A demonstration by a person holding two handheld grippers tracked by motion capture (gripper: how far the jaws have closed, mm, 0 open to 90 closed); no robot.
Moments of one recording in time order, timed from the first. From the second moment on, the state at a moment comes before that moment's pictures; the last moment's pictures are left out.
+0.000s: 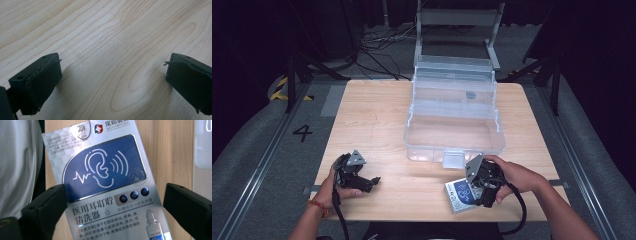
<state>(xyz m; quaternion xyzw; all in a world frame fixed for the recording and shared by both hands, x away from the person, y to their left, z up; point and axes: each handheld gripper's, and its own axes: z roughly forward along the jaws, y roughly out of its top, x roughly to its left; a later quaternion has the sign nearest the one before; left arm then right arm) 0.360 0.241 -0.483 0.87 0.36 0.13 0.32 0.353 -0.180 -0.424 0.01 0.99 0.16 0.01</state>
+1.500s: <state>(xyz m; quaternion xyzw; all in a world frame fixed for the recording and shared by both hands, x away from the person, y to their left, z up) 0.411 0.062 -0.381 0.95 0.11 0.13 0.25 0.326 -0.266 -0.447 0.13 0.98 0.15 0.04</state>
